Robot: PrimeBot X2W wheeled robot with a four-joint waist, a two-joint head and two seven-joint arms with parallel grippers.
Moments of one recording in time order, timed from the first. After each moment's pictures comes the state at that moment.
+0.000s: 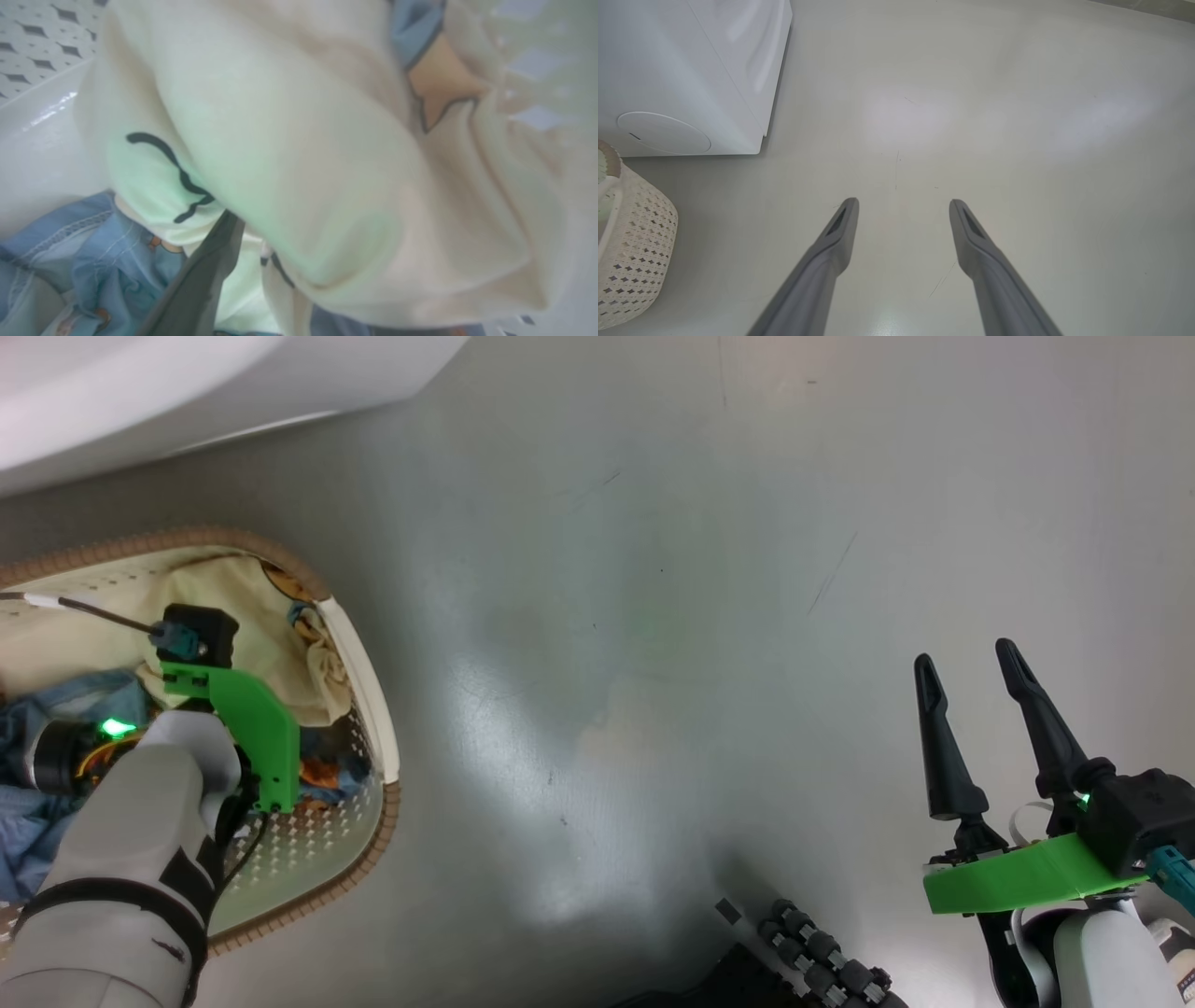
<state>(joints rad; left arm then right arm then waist) -0.97 0.17 -0.56 1.28 -0.45 -0.10 0.06 -0.16 -0.04 -0.06 -0.03 0.11 0.13 -0.24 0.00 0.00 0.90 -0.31</state>
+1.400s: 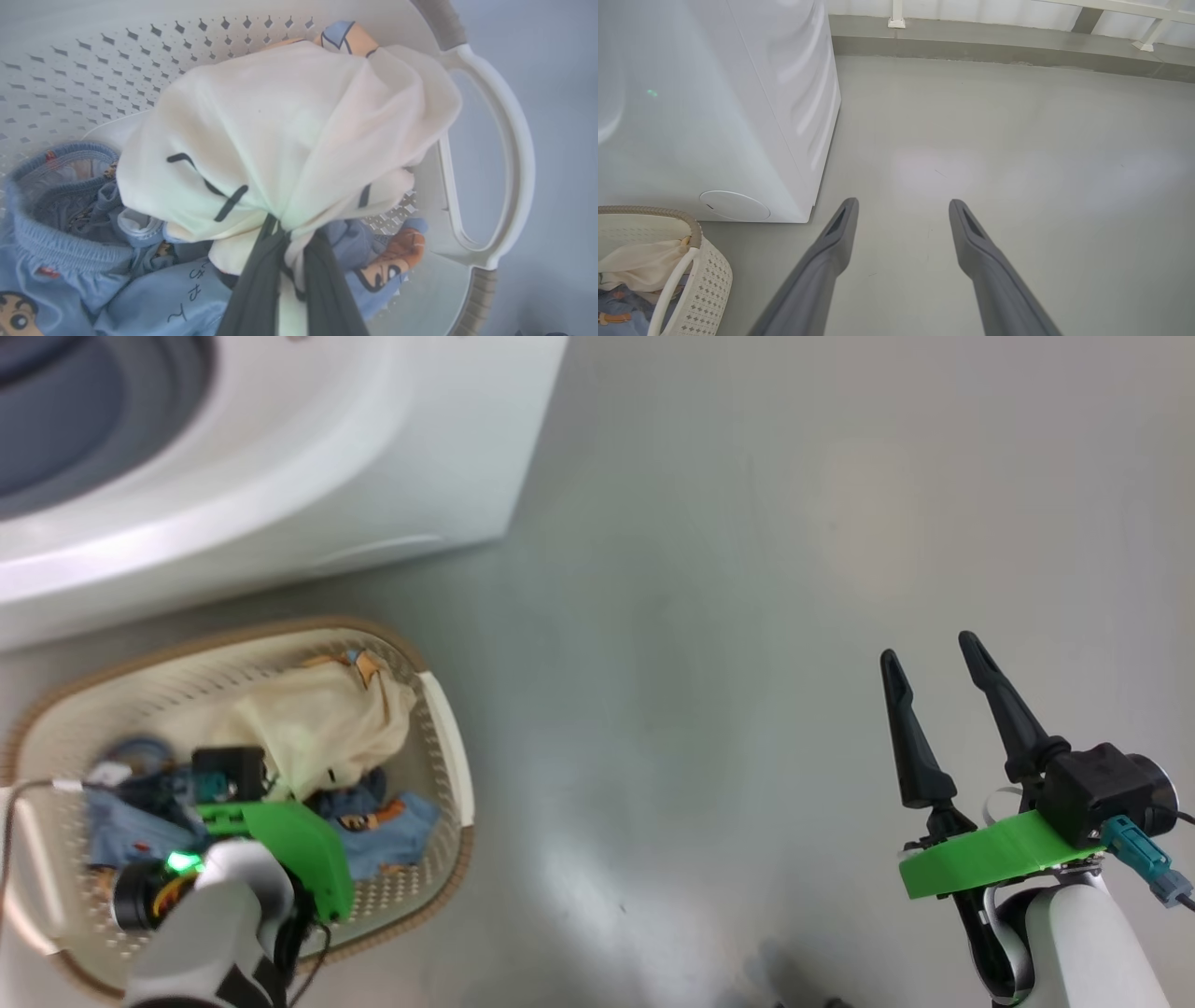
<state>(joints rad) -0.77 0.11 -0.52 1.29 -0.59 -0.12 -0.17 -0.23 -0.05 -0.02 0.07 0.09 0.13 -0.25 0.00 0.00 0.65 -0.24</state>
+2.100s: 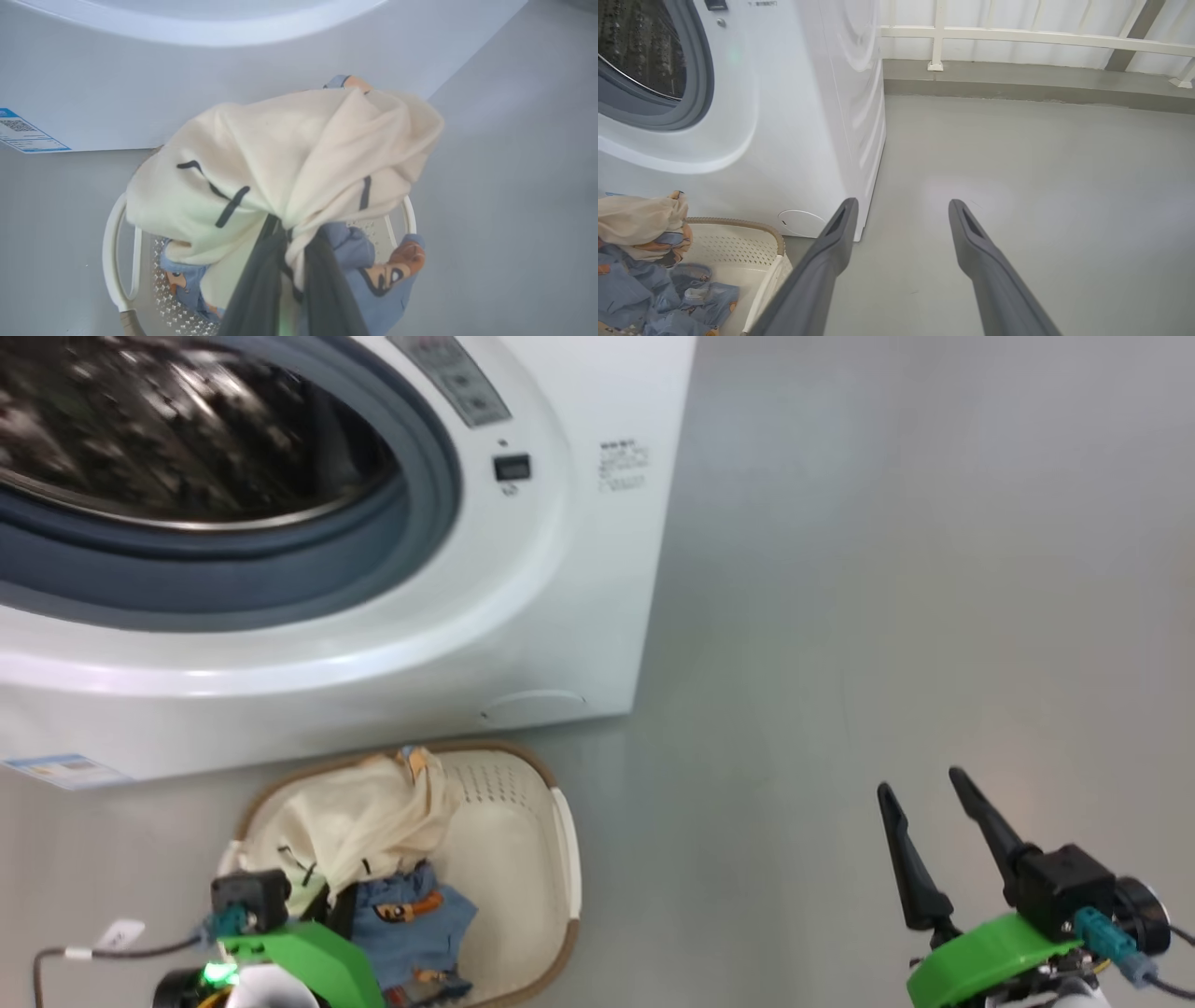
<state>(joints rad) -0.41 0.14 -0.41 0.91 -0.55 -0.06 -0.25 -0.05 -0.06 -0.03 0.09 0.06 0.13 -0.18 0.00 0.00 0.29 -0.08</state>
